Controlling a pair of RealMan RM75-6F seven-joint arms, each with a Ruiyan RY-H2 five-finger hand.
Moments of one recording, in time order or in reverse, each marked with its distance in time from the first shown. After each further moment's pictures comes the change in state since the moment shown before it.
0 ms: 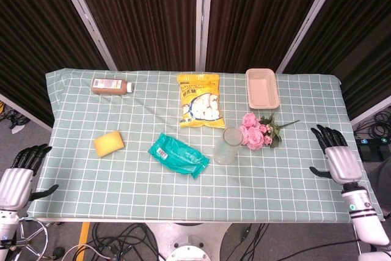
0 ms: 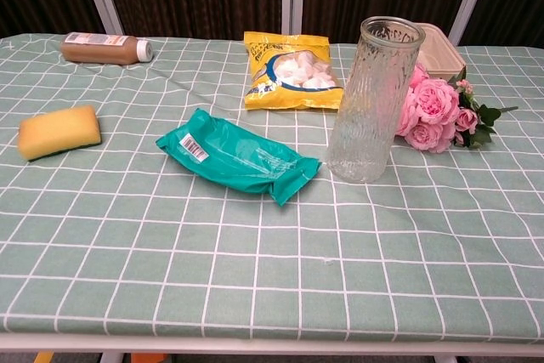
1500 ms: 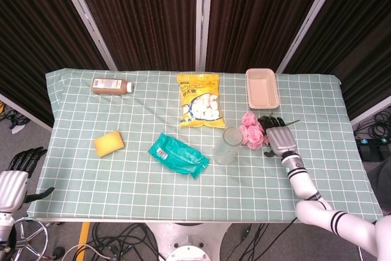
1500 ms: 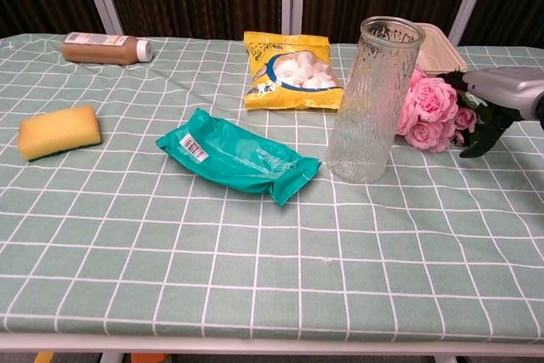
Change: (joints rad) left arm 0.009 -0.025 0.012 0.105 -0.001 -0.008 -0.106; right arm 0.360 -0.328 0.064 0.185 0.442 -0.378 -0.388
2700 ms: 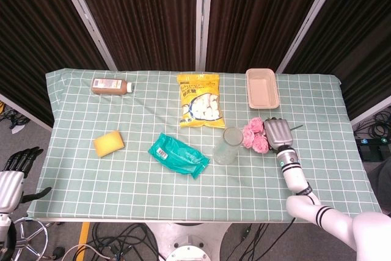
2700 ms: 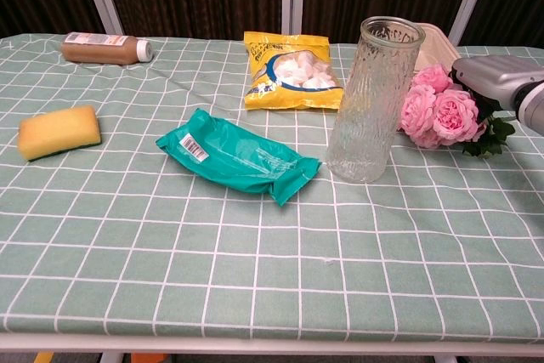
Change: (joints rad) left arm 0.006 0.001 -0.005 0.016 -0.012 -0.001 -0.028; right arm 0.033 -0.131 0.014 0.200 -0.043 0.074 0.063
